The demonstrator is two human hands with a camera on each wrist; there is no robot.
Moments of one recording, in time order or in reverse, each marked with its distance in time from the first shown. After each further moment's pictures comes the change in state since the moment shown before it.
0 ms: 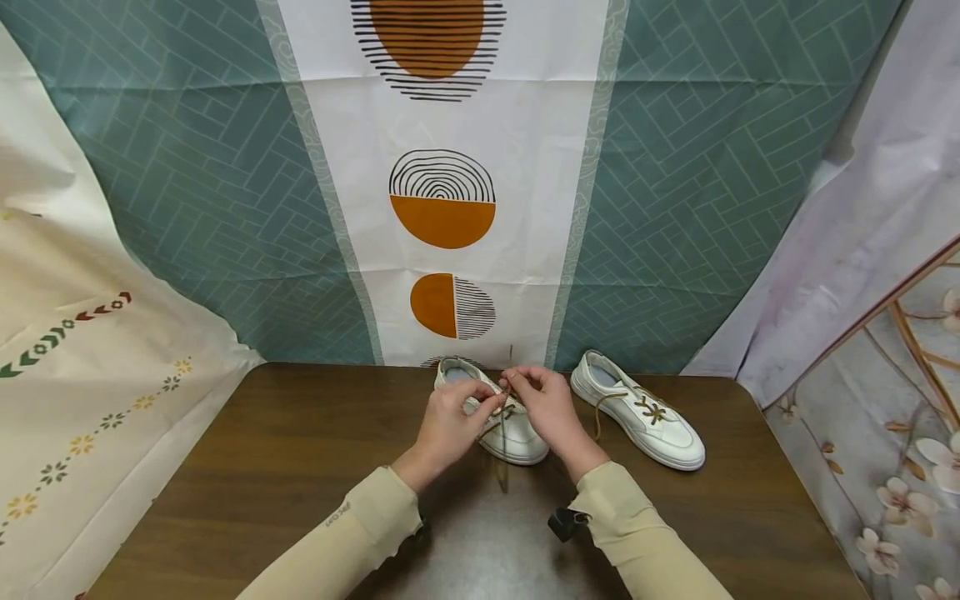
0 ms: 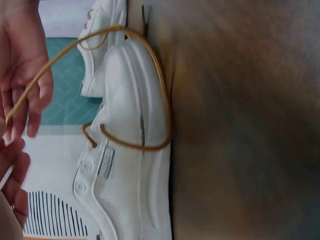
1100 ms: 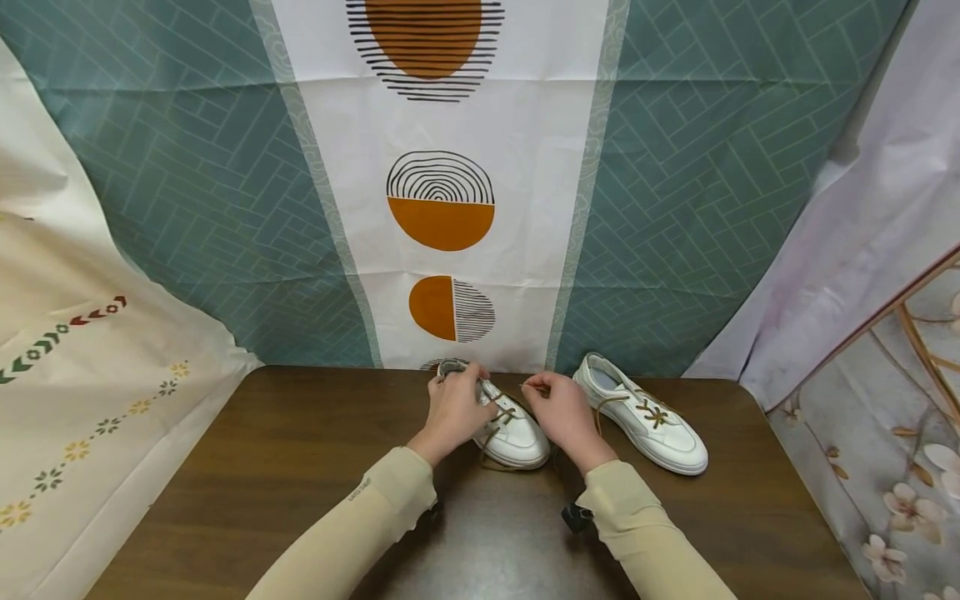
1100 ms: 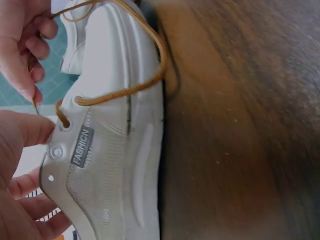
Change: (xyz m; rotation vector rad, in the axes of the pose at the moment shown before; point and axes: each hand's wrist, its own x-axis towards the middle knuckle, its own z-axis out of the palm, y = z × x) left_hand 0.016 -0.024 0.027 0.308 -0.332 -0.410; right_hand 0.020 0.042 -0.018 -0.599 0.135 -0.063
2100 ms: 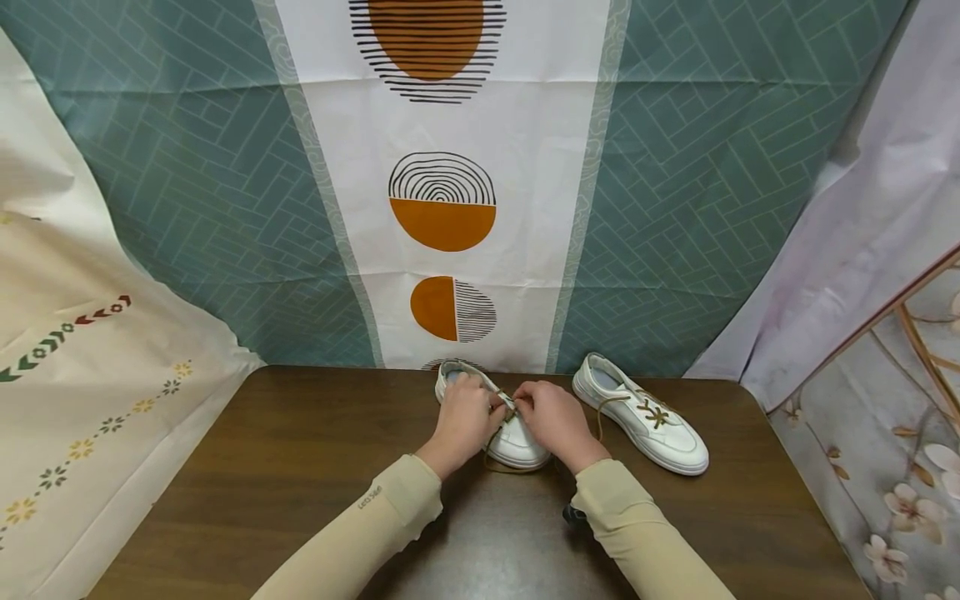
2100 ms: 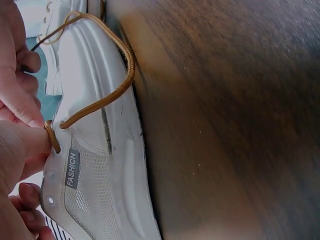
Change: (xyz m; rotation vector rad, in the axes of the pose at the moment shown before) left_hand -0.011 0.009 0.008 0.298 0.084 0.232; right_hand 0.000 0.001 0.014 -0.319 -0.098 -0.152
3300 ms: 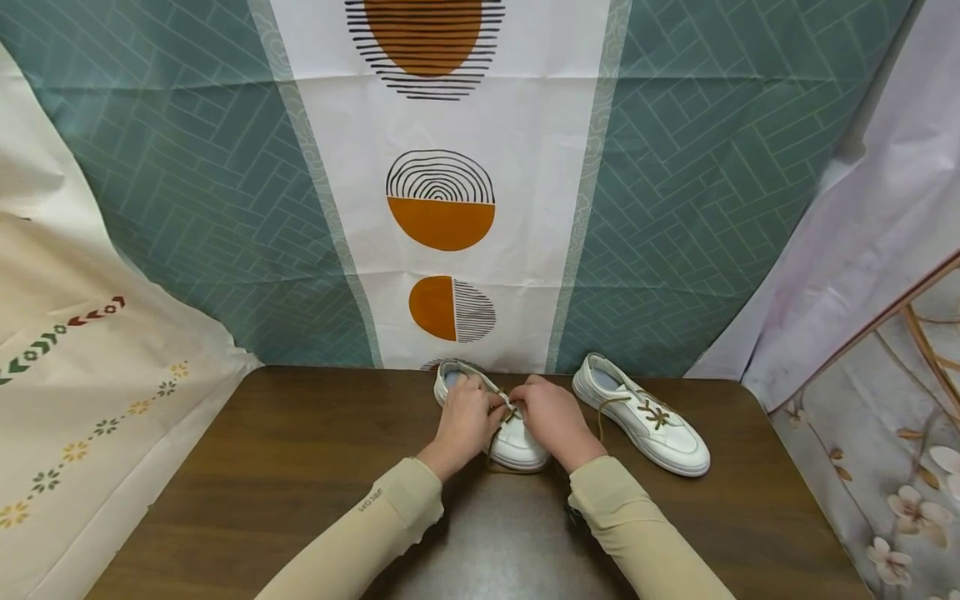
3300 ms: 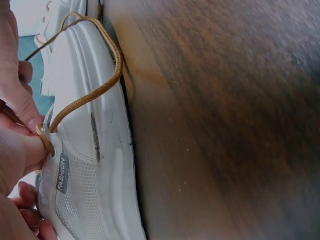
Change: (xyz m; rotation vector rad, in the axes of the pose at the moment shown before) left_hand 0.000 0.000 0.011 -0.084 0.012 -0.021; right_hand 0.002 -0.004 0.000 -0.174 0.032 -0.159
